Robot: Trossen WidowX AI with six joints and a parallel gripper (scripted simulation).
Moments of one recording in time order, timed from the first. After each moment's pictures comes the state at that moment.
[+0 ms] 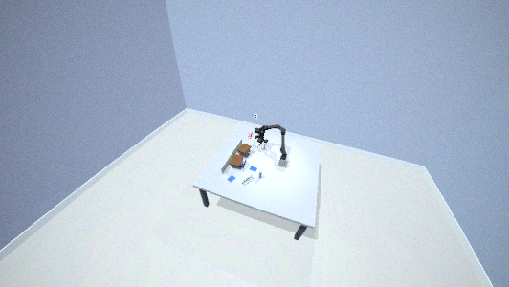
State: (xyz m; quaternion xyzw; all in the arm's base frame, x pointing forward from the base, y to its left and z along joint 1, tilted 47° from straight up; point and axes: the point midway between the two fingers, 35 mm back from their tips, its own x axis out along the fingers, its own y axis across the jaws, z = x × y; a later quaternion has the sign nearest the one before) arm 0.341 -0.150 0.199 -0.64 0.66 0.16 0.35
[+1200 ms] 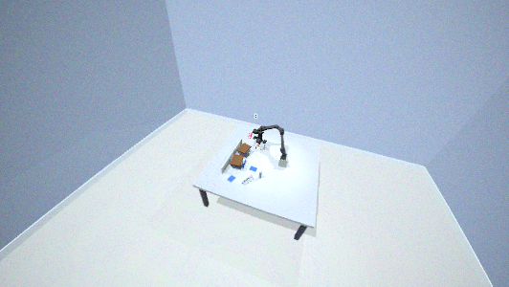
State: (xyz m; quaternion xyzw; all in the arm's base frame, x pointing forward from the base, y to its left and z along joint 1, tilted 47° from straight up) arm 0.357 -0.134 0.184 -0.64 0.66 0.16 0.35
